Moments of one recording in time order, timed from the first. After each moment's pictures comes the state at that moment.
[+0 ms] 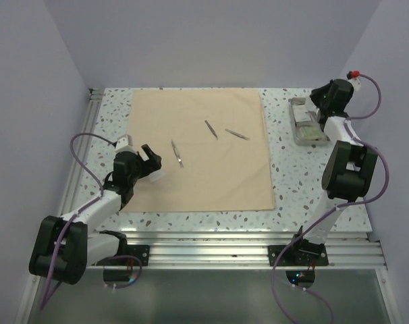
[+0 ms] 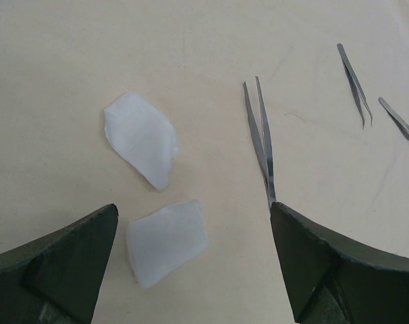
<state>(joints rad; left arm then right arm) -0.21 1.15 0.40 0.27 -0.10 -0.59 -0.24 1.93 1.48 0.16 -0.01 0.70</state>
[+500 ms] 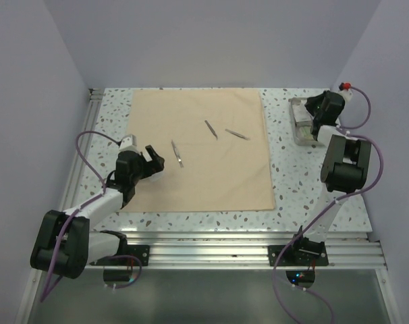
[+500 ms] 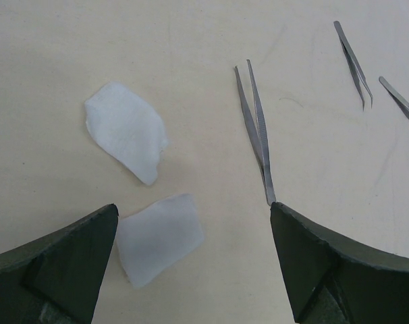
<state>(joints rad) -0.22 1.20 0.41 0.28 -0.06 -0.56 -0.24 2.03 1.33 0.47 -0.02 0.67</state>
